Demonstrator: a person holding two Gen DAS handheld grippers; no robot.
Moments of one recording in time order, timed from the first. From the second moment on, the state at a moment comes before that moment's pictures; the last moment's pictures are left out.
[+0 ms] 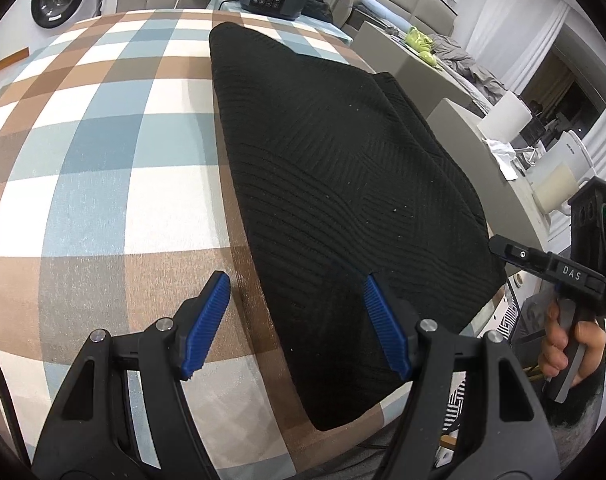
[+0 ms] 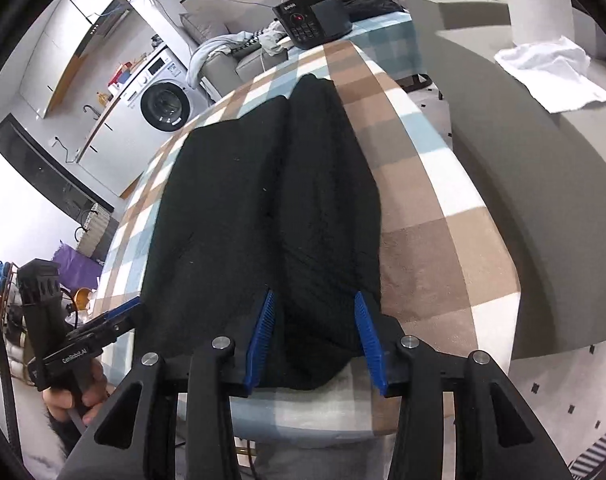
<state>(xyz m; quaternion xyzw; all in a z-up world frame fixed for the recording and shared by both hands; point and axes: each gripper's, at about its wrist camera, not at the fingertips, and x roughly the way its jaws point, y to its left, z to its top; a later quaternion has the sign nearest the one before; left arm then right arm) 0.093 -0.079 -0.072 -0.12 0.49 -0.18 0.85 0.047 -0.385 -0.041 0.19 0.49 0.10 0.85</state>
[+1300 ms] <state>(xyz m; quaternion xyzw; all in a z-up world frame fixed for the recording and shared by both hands) 0.110 -0.084 -0.073 -0.13 0.46 -0.16 0.87 0.092 -0.368 -0.052 0.13 0.46 0.10 0.87</state>
